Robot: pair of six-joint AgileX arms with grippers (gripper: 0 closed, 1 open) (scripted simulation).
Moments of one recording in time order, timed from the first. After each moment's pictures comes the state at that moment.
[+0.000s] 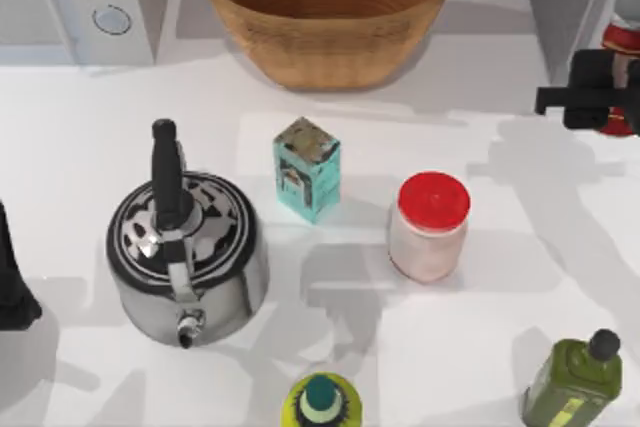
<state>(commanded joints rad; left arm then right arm) 0.00 0.00 0.00 0.00 0.00 0.00 0.35 1.35 0.75 0.08 0.32 0.19</state>
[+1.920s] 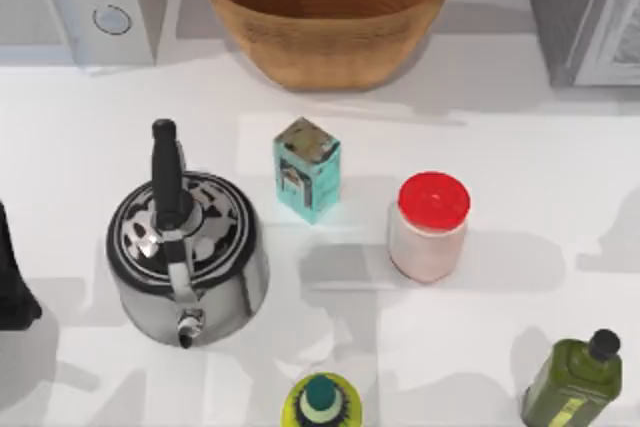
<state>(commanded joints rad) 0.00 0.00 0.00 0.00 0.00 0.00 0.03 0.34 0.39 -0.10 0.08 0.01</state>
